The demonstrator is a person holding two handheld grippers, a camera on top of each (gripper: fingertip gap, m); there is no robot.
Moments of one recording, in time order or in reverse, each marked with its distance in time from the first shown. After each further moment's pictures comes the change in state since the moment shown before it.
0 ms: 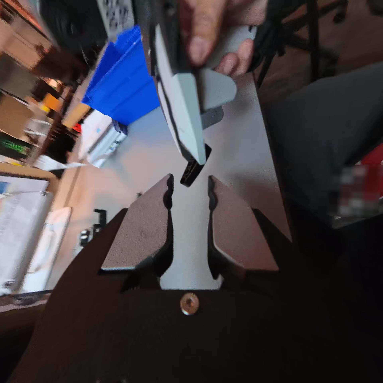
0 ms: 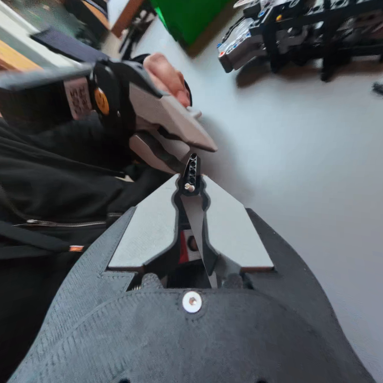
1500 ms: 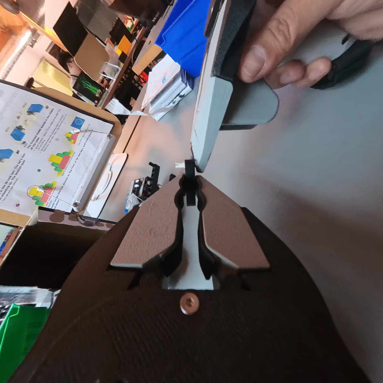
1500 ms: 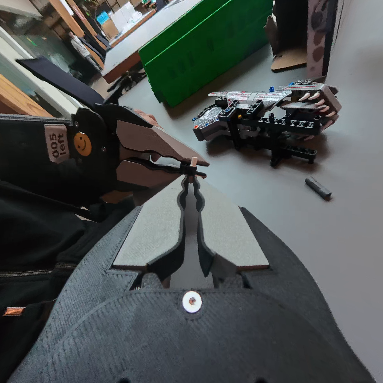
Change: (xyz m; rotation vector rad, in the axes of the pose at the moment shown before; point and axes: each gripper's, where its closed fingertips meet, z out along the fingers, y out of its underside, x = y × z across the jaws) left arm -0.058 0.037 -0.009 -0.193 -0.344 -0.085; right arm 0.025 -0.061 0.017 0.226 0.116 -0.205
